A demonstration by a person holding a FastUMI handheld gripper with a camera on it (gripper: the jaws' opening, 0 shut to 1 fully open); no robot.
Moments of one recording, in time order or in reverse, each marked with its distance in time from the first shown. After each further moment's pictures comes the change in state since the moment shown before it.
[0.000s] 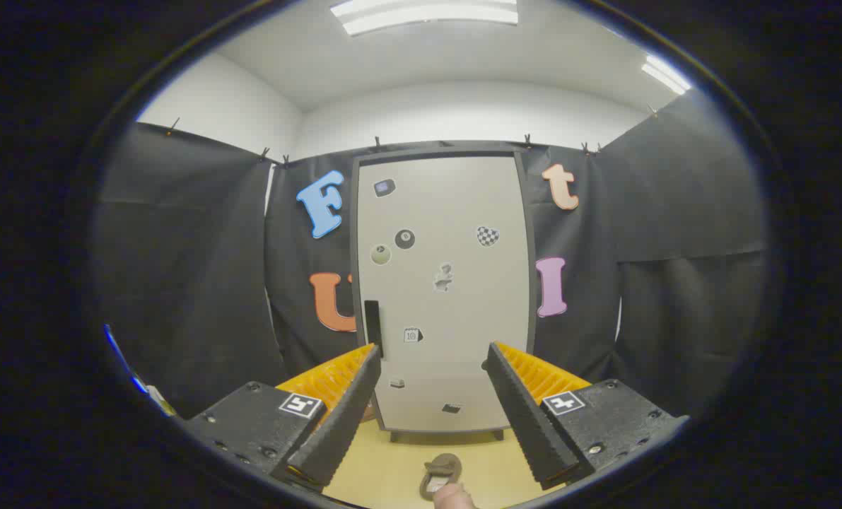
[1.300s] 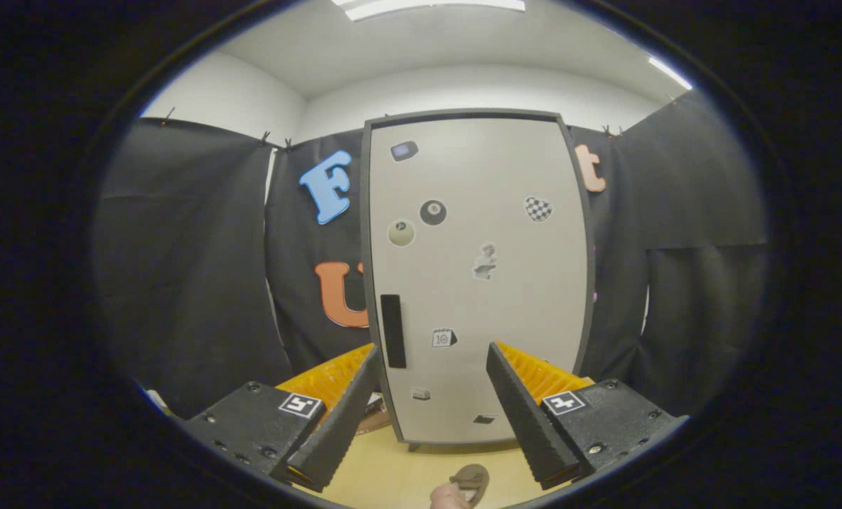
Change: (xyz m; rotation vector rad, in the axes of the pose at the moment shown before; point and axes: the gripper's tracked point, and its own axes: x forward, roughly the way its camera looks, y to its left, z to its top) arm 0.131 0.061 -0.033 0.006 0.067 0.057
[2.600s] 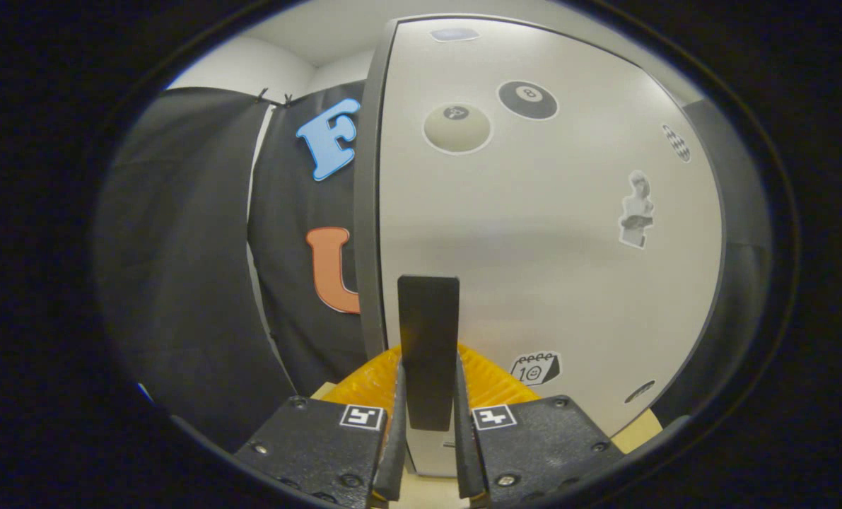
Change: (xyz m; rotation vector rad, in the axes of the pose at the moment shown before) arm 0.194 0.039 -0.031 -0.033 0.112 0.043
